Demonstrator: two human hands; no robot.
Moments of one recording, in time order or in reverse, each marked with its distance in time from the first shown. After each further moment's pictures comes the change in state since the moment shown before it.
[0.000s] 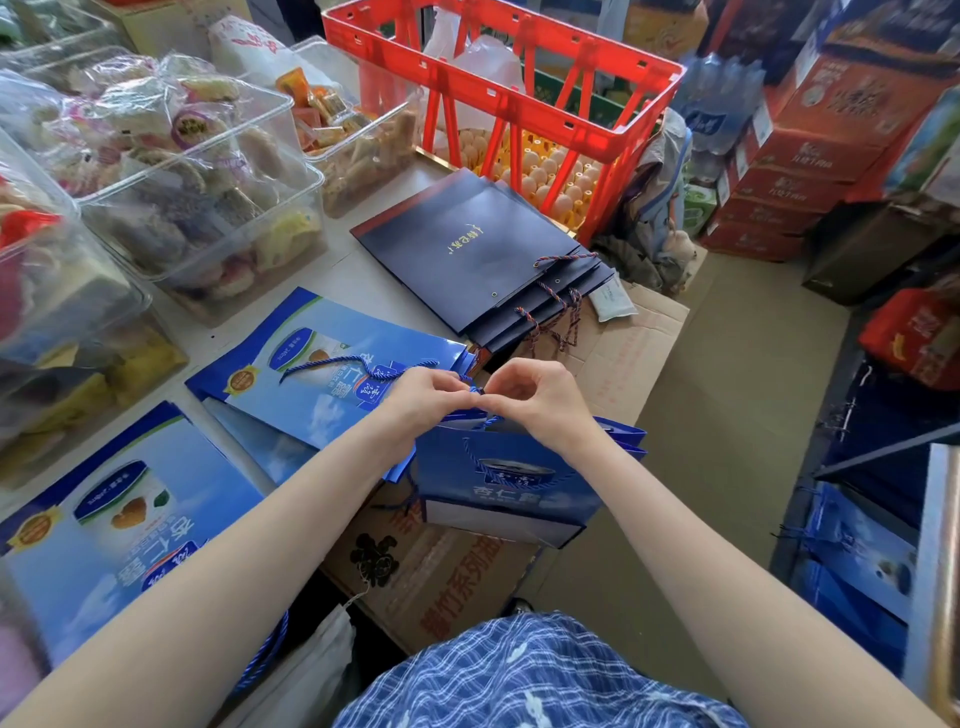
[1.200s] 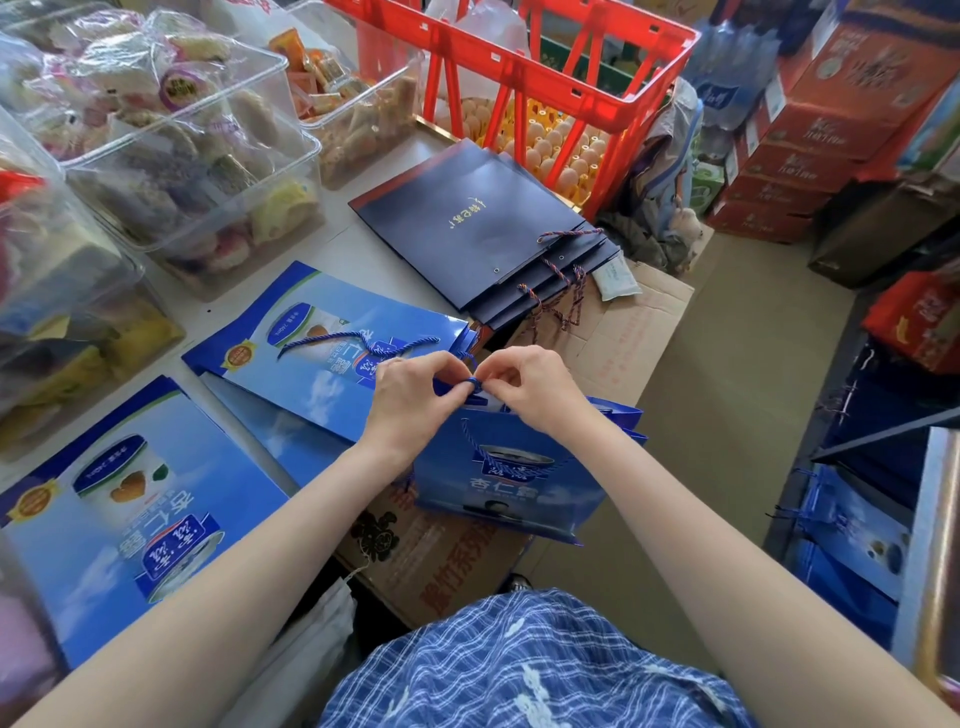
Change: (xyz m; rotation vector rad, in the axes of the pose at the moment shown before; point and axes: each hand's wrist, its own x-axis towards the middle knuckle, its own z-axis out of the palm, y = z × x) left_hand -0.014 -0.030 0.008 0.291 0.325 0.503; right_hand 0.004 0.003 0.007 -0.353 -0.092 0.004
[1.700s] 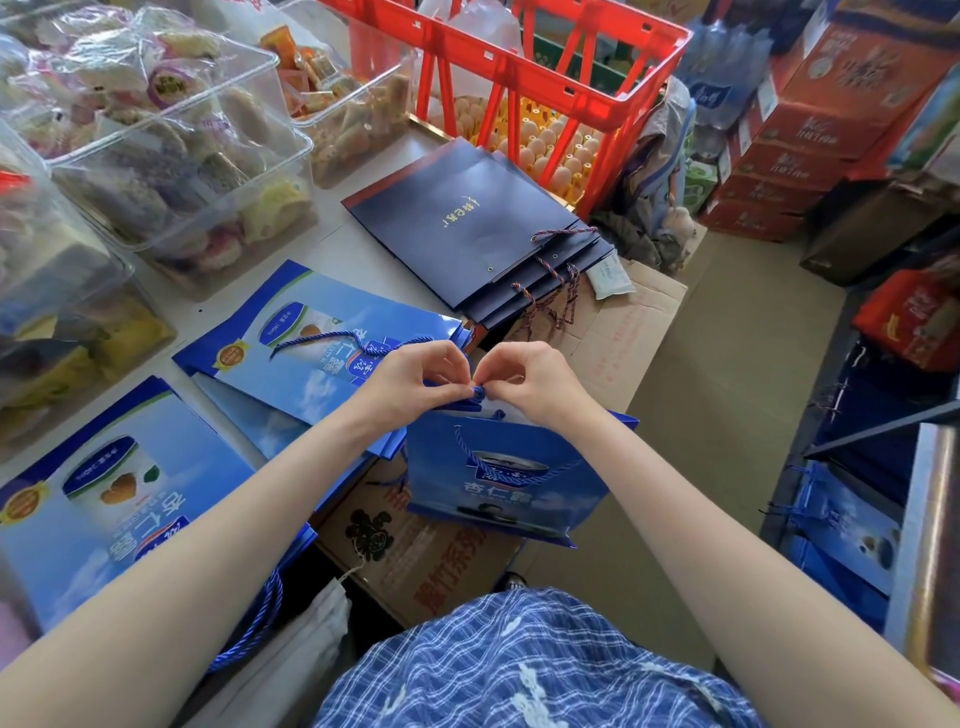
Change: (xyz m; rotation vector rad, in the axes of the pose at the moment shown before) left_hand 0.019 -0.003 -0.015 -0.240 -0.365 -0.001; right_hand -0.003 0.003 -0.006 0.158 -0.027 0.013
